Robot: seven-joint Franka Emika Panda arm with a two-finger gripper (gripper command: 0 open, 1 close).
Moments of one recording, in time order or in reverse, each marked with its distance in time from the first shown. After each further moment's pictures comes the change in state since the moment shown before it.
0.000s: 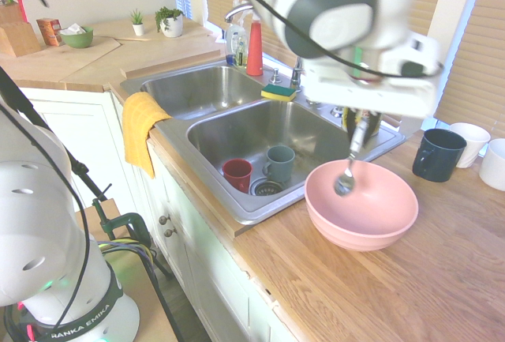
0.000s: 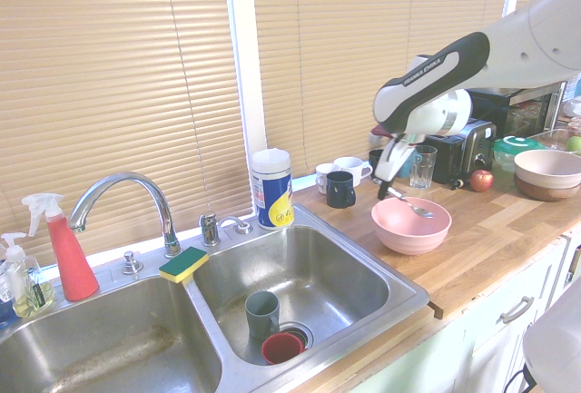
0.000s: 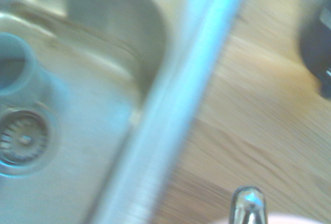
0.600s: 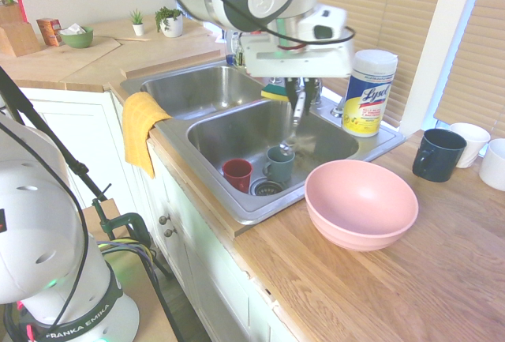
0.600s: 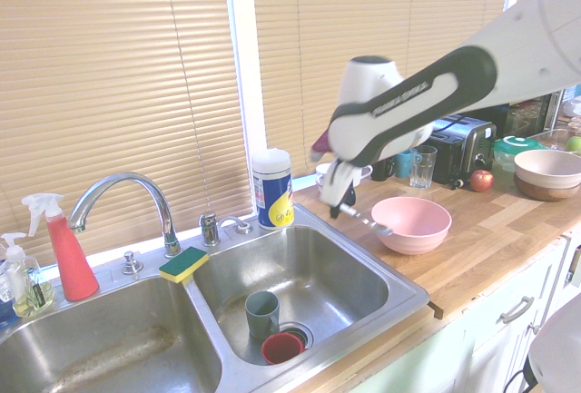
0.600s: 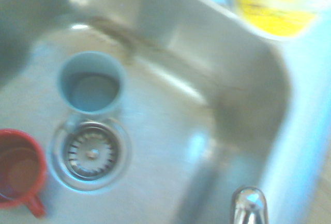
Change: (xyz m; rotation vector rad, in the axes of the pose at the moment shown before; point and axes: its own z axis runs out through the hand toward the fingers) arm -0.062 -0.152 0.020 -0.049 0.014 -0.118
